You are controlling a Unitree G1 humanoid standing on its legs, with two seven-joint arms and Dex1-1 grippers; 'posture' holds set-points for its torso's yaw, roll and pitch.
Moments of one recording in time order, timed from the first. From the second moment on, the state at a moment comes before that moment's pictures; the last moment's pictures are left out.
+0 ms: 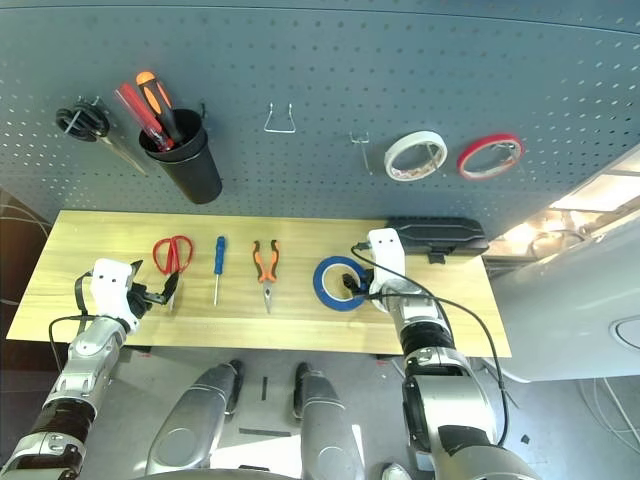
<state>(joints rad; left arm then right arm) -0.16 0.28 0.11 0.52 -0.08 -0.23 -0.29 -0.60 -0.37 -0.05 0.95 0.01 0.32 0.36</state>
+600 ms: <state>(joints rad) -0.13 0.31 -0.16 0.31 -0.08 -0.44 -0.69 -0.61 -0.37 -0.05 0.96 0.01 0.32 0.37</state>
